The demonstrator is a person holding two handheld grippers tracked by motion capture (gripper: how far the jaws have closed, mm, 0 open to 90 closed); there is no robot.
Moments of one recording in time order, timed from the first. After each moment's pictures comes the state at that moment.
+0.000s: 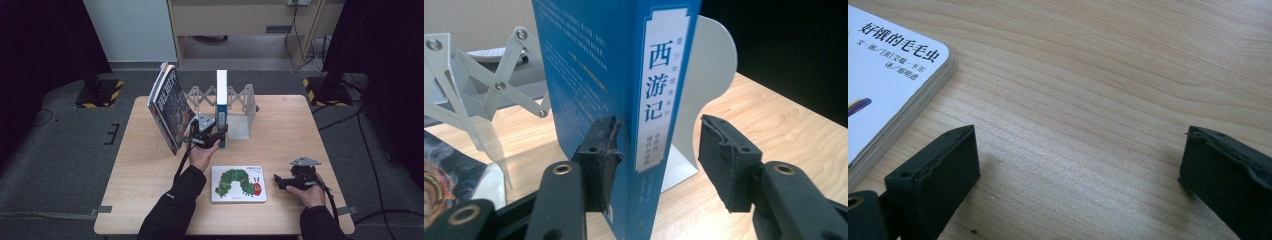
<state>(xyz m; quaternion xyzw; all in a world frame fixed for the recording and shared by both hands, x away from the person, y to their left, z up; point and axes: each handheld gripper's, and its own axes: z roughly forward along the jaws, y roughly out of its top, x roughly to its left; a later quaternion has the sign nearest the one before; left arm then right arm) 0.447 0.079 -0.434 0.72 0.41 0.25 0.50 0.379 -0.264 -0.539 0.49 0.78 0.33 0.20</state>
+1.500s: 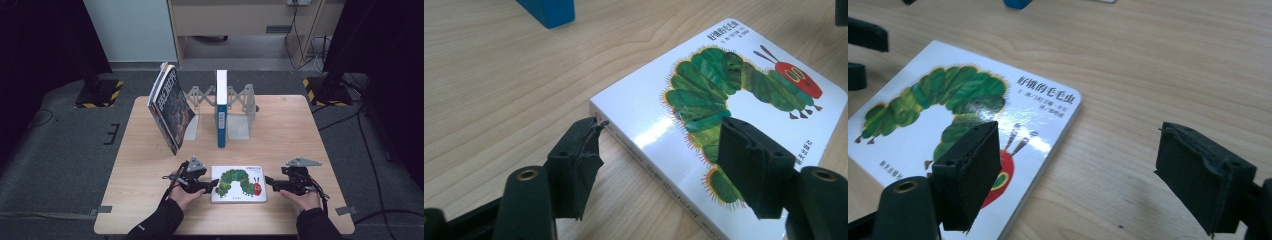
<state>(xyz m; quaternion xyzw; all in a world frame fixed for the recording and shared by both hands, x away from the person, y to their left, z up) 0.360 0.117 -0.510 0.82 0.38 0.09 0.41 0.353 -0.232 -0.499 0.48 0.77 0.40 0.12</state>
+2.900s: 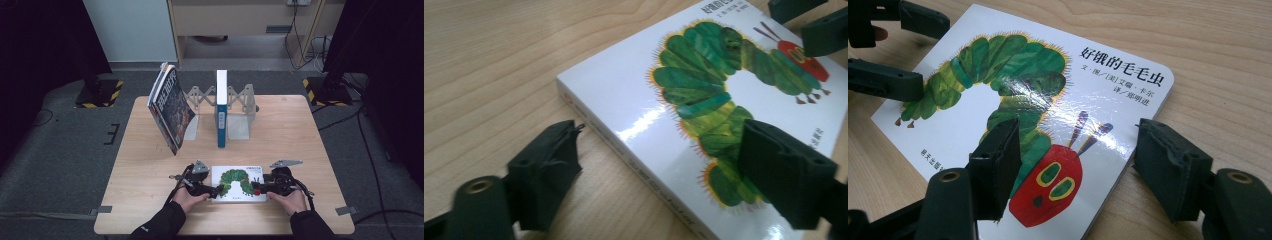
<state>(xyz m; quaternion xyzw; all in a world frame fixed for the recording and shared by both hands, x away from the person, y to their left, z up) 0.361 0.106 -0.530 0.83 0.38 0.05 0.41 0.361 -0.198 -0.519 0.47 0.79 0.39 0.04</state>
